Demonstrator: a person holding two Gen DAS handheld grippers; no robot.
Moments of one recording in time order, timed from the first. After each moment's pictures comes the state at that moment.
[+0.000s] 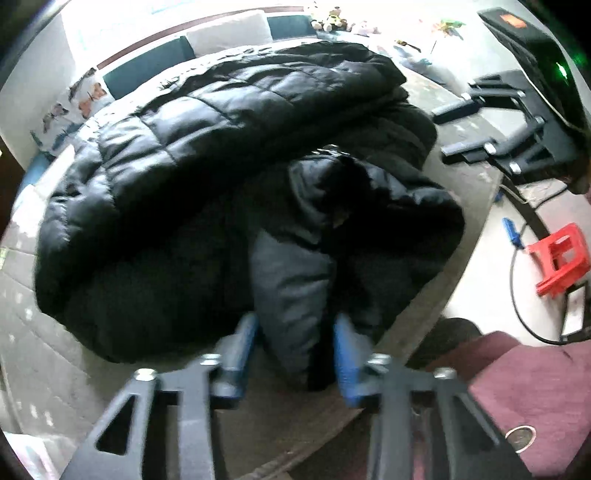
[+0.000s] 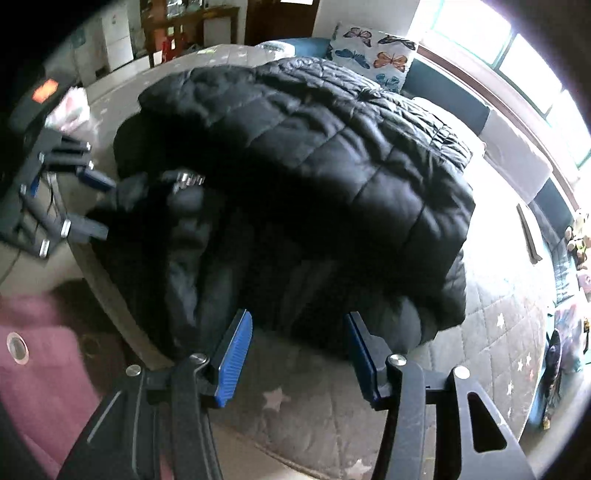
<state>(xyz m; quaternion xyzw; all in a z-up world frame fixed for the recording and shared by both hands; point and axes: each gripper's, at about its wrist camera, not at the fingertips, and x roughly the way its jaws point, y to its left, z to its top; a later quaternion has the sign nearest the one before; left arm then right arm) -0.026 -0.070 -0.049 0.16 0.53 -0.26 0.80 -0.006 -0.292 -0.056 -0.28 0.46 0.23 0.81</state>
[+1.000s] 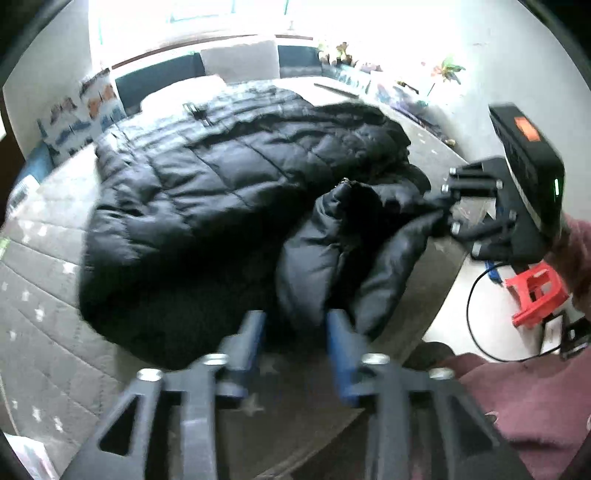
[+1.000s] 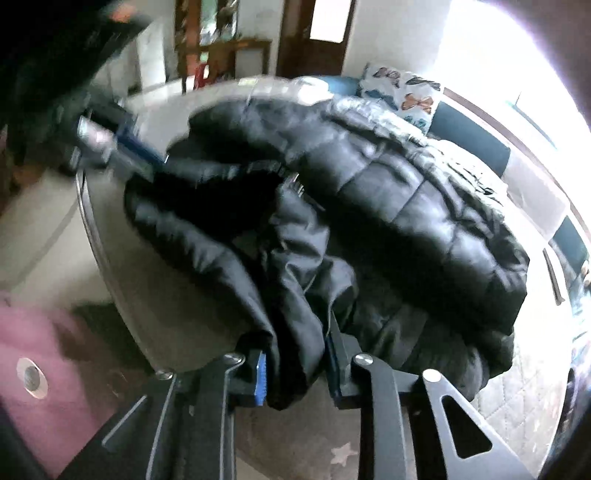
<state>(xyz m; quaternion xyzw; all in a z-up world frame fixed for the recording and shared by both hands) -0.012 -0.010 0.004 0.09 0.48 -0.28 0.82 -0.013 -0.244 -0.056 -0.25 0.38 0.30 0.84</state>
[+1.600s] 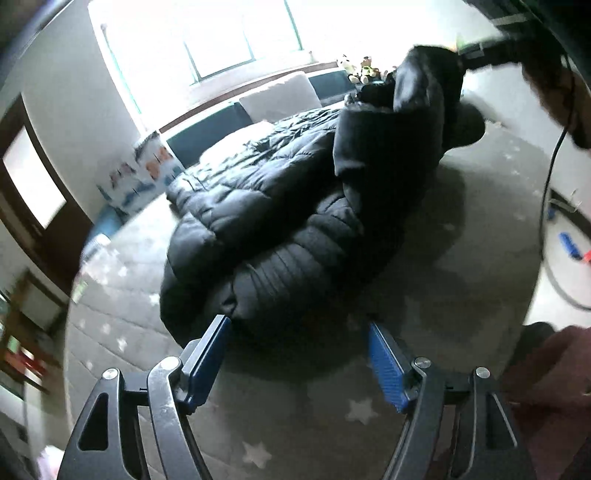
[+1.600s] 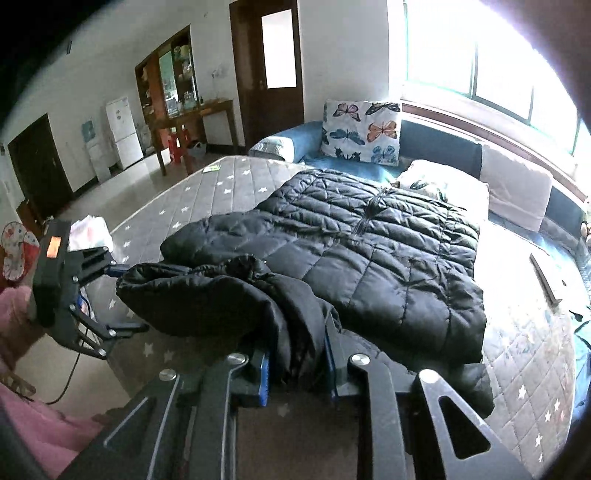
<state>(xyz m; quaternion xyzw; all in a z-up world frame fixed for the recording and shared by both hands) -0.040 0.008 -0.035 0.23 0.37 -0.17 0.88 0.033 -0.246 0.011 -0.13 0.34 0.29 0.88</state>
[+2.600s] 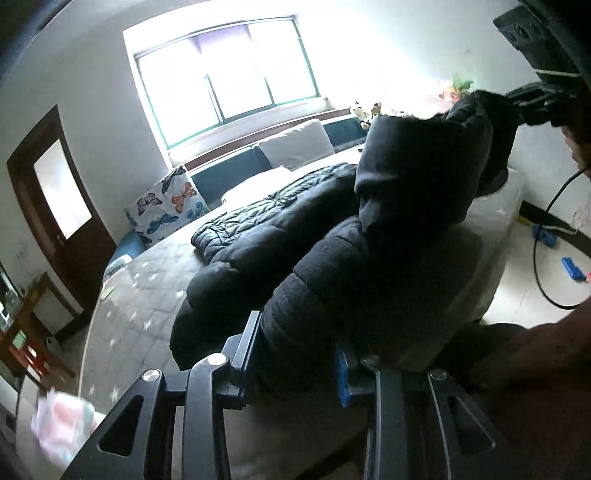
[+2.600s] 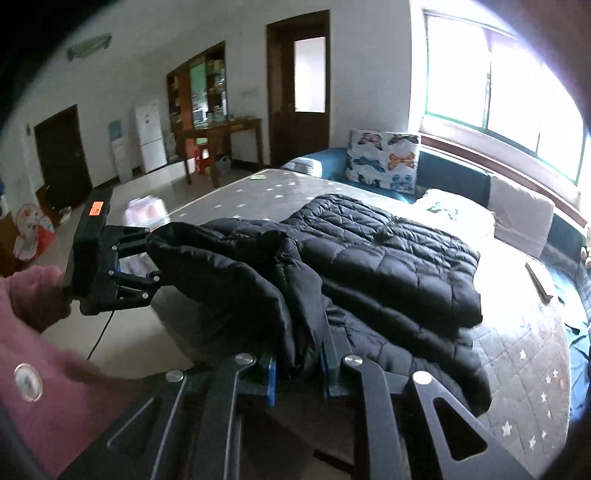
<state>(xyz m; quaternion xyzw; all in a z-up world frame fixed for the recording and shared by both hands) -0.178 0.026 -0.012 0.18 0.28 -0.15 0.93 -0.110 -0.260 0.026 -0.15 0.28 0.33 0.89</state>
